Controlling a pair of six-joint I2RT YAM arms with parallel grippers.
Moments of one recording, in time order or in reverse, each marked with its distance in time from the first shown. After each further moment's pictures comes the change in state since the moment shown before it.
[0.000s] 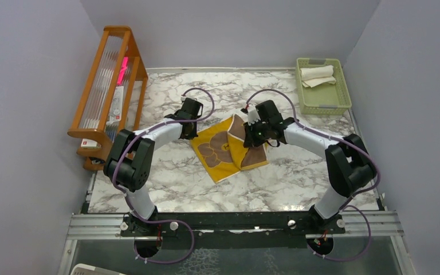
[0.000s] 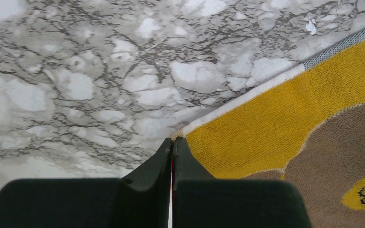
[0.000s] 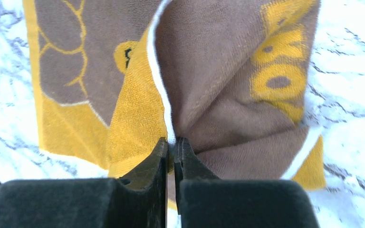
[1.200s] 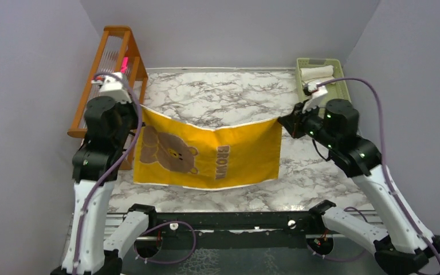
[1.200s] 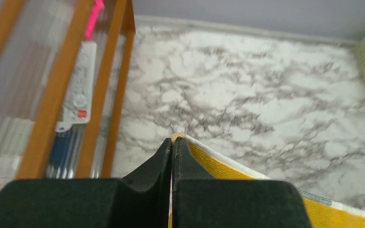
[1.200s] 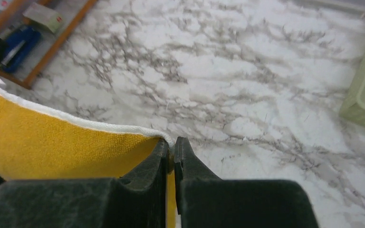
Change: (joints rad) left arm 0.285 -0.938 0.286 -0.435 0.126 0.169; right arm -0.046 -0.835 0.164 -0.341 0.242 0.088
